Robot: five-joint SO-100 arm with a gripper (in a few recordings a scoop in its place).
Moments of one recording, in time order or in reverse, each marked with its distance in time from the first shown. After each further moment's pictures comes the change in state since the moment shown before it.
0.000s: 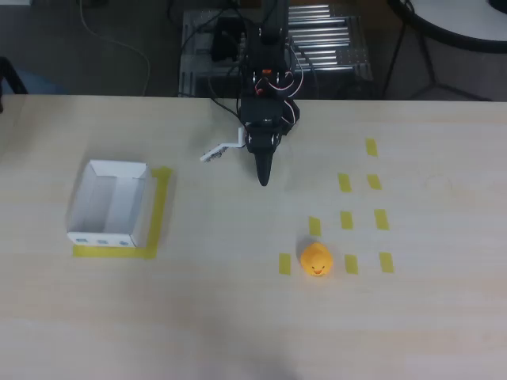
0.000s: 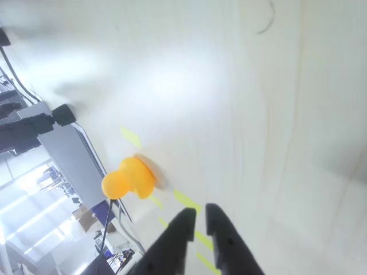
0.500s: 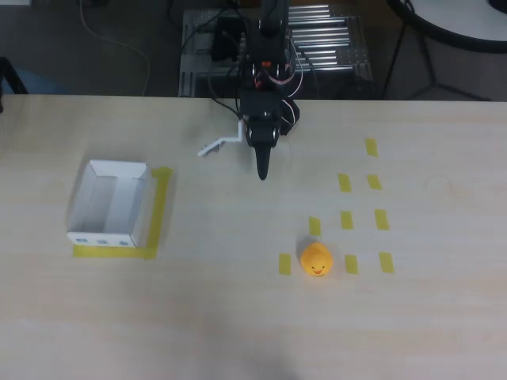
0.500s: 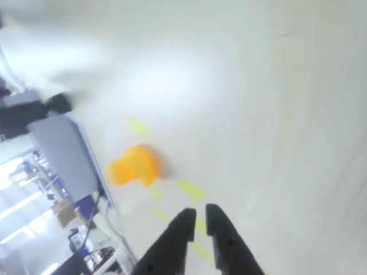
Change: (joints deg) arm 1.2 -14.9 -16.6 2.3 -7.2
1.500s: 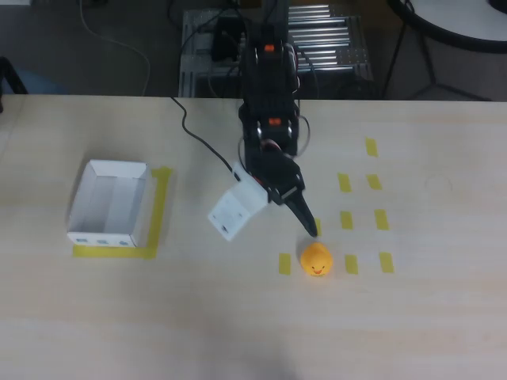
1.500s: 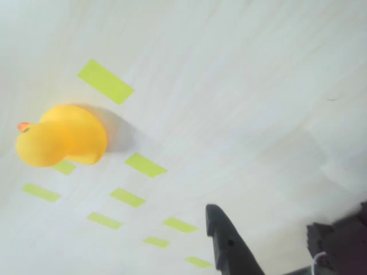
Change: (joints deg) arm -6.7 -96.3 -87.6 31.3 -37.2
